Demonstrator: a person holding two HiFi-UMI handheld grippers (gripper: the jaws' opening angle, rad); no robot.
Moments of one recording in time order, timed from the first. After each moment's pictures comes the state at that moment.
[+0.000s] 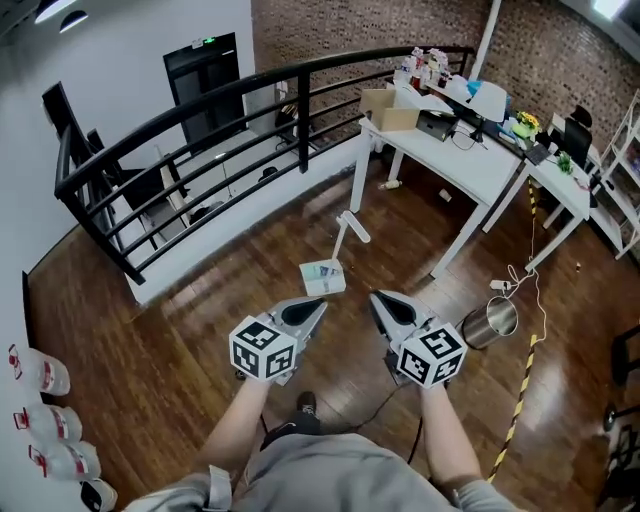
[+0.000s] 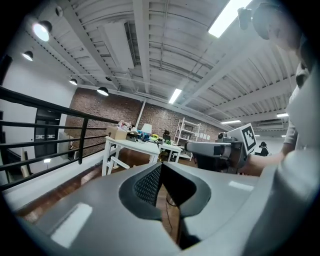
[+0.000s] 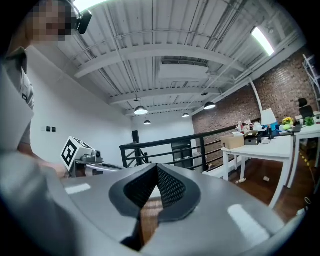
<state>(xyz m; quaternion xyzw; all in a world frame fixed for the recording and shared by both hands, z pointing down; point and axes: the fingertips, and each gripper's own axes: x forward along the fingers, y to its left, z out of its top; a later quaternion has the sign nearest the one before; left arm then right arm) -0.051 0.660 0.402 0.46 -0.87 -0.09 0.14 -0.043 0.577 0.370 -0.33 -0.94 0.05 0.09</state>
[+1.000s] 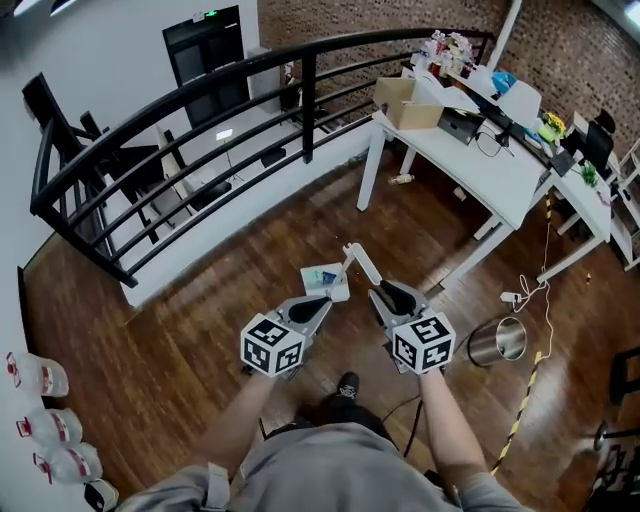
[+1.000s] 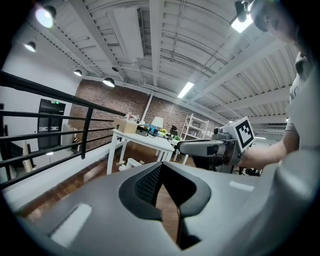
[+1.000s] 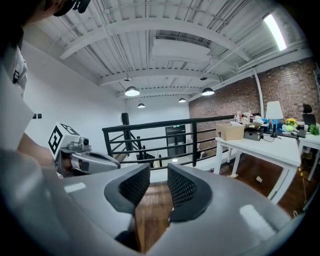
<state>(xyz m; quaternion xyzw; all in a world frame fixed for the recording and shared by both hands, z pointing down) -0.241 0.639 0.467 0.44 -0.87 -0.10 0.19 -0.257 0.552 0.447 -0.30 -0.93 0.00 0.19</state>
